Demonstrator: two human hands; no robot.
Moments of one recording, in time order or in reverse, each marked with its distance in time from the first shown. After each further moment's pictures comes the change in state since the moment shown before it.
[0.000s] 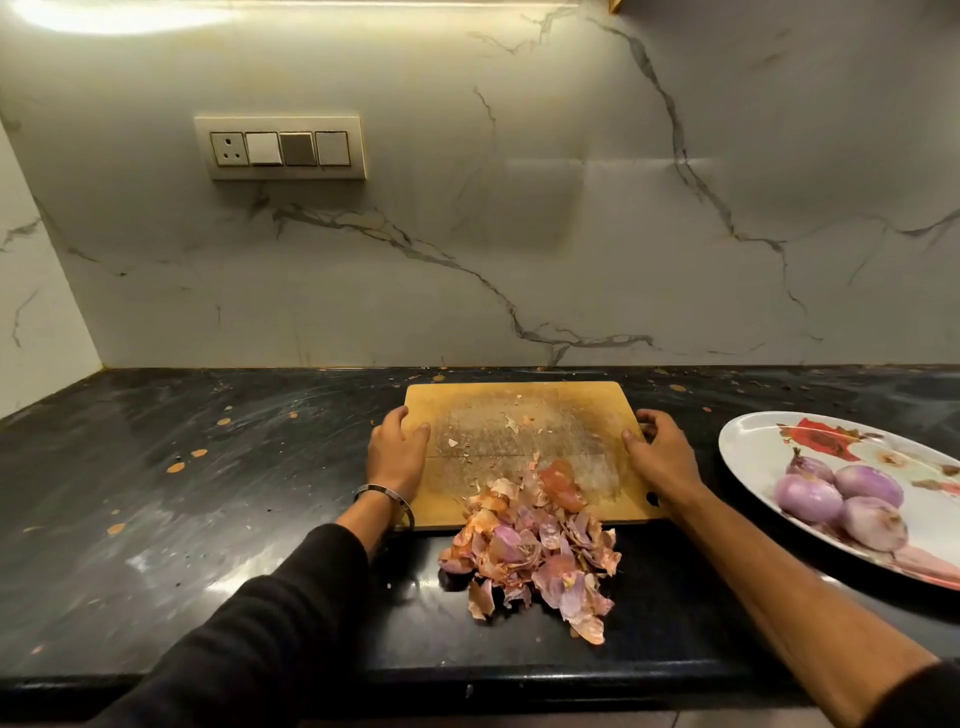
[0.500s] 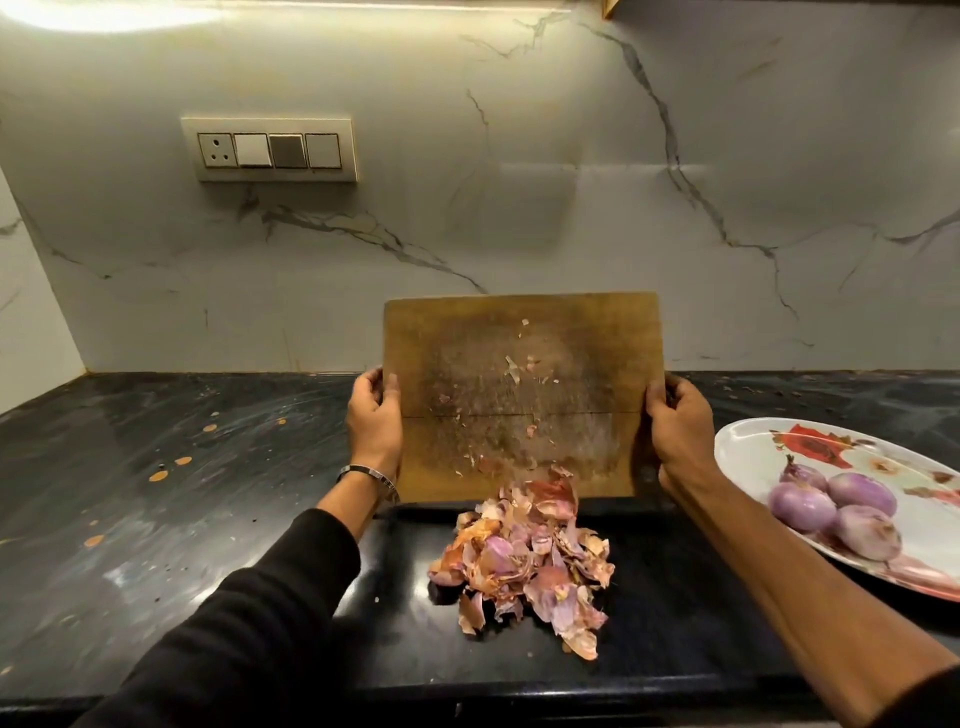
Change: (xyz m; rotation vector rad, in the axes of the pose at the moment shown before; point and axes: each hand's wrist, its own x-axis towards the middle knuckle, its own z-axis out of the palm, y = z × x) left_hand 0.017 0.031 -0.008 -0.394 0.173 0.122; right_hand 0.008 -0.035 -0.020 0.483 0.184 -0.118
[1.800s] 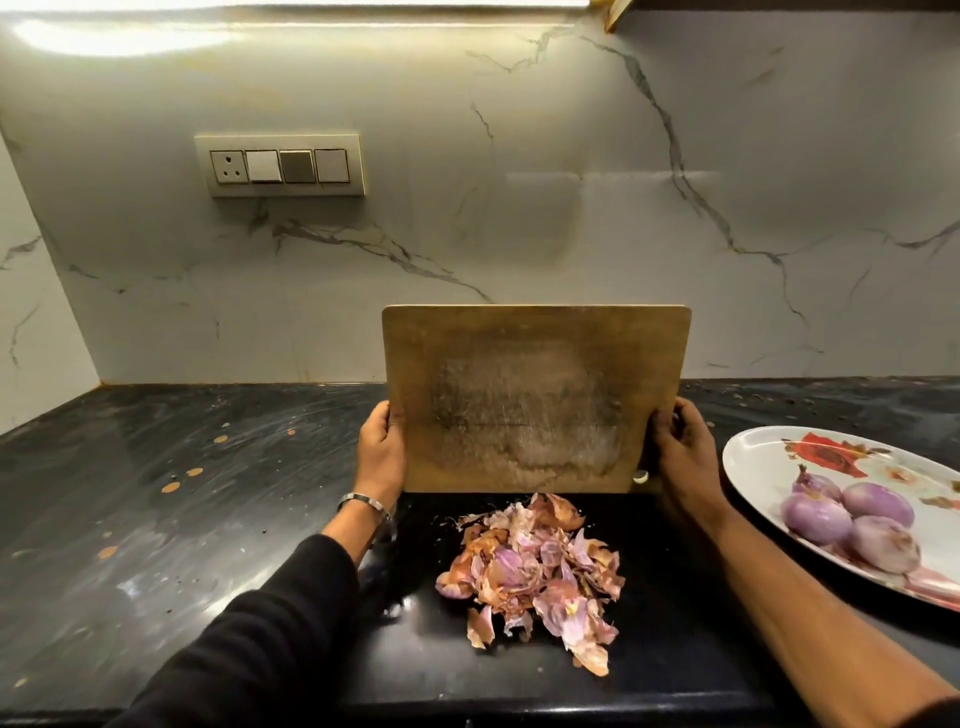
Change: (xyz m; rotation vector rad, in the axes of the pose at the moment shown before) left_hand -0.004 -0.020 -0.007 -0.061 -0.121 0.045; right_hand -0.014 0.020 -0.008 0.234 -0.185 -0.034
